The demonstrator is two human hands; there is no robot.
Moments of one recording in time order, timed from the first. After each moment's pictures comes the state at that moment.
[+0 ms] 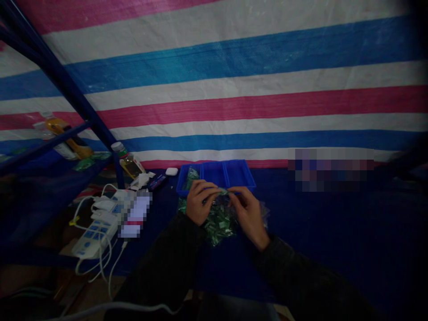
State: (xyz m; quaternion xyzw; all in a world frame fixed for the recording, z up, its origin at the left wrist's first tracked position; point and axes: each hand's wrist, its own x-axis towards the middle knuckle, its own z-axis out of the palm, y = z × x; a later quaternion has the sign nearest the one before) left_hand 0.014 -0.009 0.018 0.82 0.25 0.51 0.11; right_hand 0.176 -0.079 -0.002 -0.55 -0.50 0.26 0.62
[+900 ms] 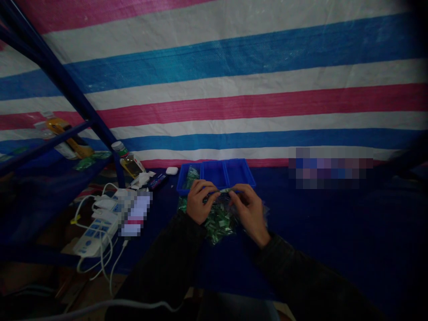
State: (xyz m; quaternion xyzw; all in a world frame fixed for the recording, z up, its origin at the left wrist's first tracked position) left_hand 0.013 -0.007 0.014 0.82 0.25 0.50 0.11; right_hand 0.177 -0.081 0.003 -0.55 -0.48 0.25 0.64
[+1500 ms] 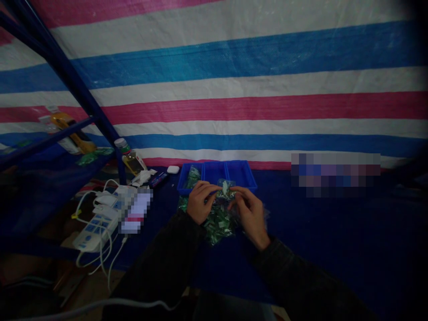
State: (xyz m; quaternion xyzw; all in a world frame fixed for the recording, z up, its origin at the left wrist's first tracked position) left_hand 0.013 -0.007 0.015 0.83 0.24 0.48 0.14; right_hand 0.177 -0.085 0.003 -0.54 -0.47 0.32 0.62
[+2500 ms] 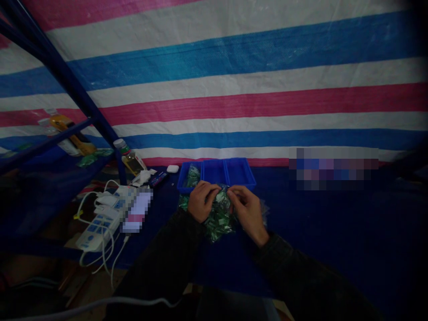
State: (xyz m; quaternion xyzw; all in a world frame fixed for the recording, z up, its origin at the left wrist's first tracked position) left_hand 0.015 -0.010 0.012 0.83 0.26 0.47 0.16; right_hand 0.172 -0.083 0.005 -0.52 -0.46 0.34 0.63
